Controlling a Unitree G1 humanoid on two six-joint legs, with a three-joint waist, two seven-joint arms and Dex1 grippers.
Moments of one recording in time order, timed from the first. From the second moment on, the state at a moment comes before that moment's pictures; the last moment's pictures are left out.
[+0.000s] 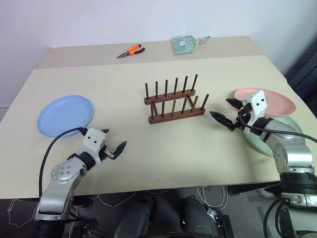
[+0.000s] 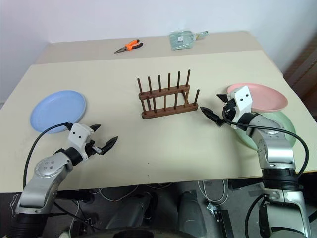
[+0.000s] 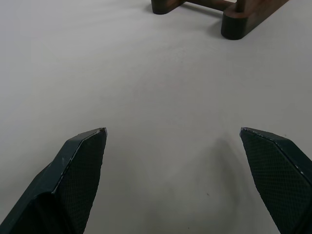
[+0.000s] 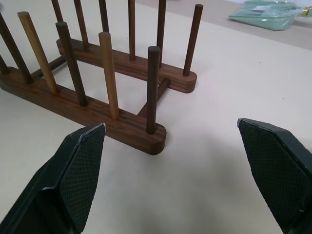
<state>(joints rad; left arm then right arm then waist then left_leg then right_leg) 0.07 0.48 0.09 -0.28 -0.20 0.30 -0.54 -0.36 -0.64 -0.16 0.10 0.33 0.31 0.77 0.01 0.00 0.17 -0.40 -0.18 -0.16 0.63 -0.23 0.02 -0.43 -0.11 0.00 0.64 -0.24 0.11</state>
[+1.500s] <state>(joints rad) -0.72 0.30 -0.20 0.73 -0.06 -0.08 -1.00 -0.02 -0.61 -0.17 -0.32 0.28 0.39 0.58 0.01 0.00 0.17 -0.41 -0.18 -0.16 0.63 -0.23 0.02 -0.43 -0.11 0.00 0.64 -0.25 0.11</state>
